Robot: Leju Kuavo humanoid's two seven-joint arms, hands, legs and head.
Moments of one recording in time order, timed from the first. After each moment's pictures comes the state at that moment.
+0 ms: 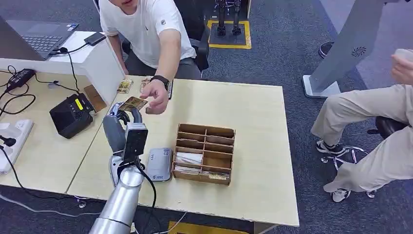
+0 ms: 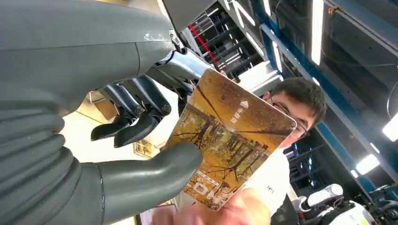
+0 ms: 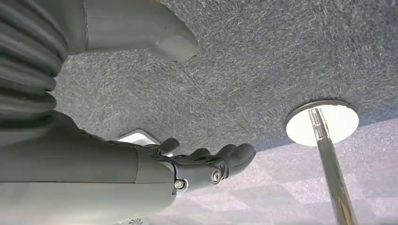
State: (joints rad) left arm -0.31 -0.22 -0.04 -1.24 -0.52 0.70 -0.50; right arm -0.13 0.33 -1.55 -0.71 1.24 -0.66 -0.43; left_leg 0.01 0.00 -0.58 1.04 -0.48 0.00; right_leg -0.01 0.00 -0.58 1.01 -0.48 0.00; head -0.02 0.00
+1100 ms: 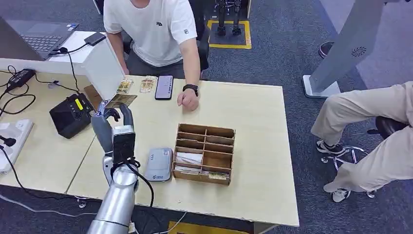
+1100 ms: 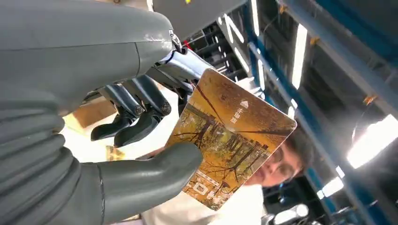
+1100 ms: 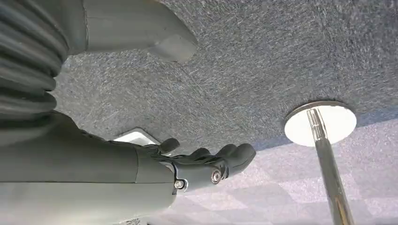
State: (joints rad) left arm -0.29 -0.23 -0.01 -1.35 -0.41 0.70 -0.62; right arm -0.13 0.33 -1.55 -0.71 1.23 -0.66 -0.43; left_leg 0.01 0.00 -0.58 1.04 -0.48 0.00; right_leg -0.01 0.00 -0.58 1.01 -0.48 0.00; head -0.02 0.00
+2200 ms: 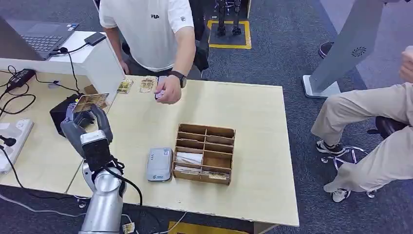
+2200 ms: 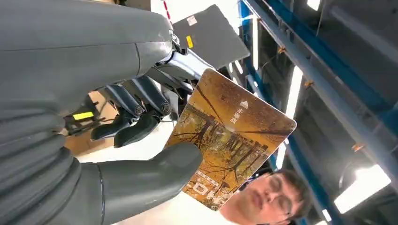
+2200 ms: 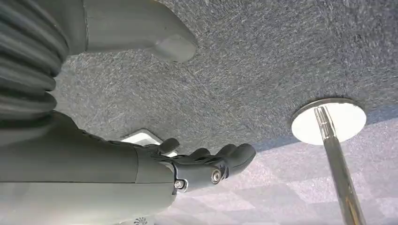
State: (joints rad) left arm -0.23 -0.21 0.03 -1.52 -0.40 0.70 -0.59; right arm -0.13 0.33 -1.55 -0.72 1.23 -0.66 -0.42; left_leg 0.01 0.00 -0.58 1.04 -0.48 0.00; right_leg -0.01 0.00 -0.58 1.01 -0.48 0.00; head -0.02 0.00
